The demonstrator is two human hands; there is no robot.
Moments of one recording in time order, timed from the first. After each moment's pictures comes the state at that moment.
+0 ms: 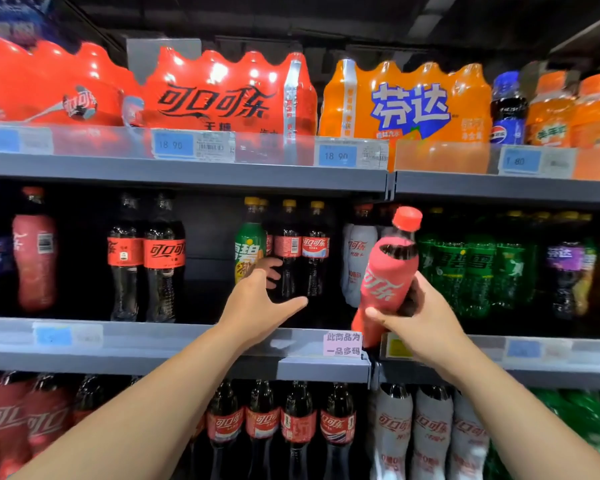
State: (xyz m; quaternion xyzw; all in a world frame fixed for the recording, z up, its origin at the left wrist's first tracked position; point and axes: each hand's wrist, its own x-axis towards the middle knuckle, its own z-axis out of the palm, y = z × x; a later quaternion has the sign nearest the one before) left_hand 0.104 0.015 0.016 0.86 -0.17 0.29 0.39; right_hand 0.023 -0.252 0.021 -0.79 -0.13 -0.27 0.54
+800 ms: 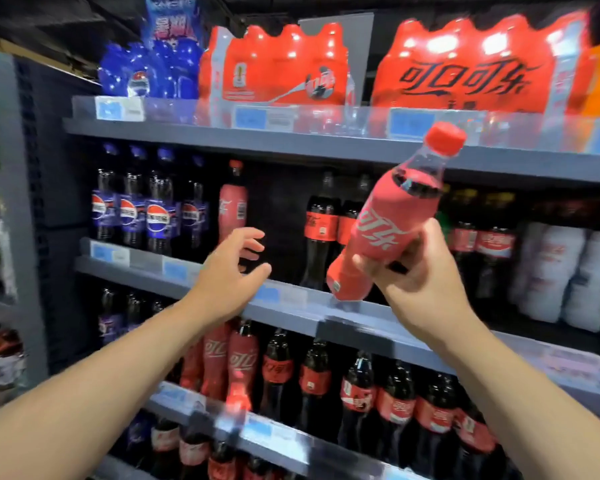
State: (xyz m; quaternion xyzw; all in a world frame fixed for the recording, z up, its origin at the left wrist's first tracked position) left_hand 0.018 0.316 0.009 0.82 -0.10 0.39 0.40; right_hand 0.013 0.050 0.051 -0.68 -0.35 -0.26 0.59
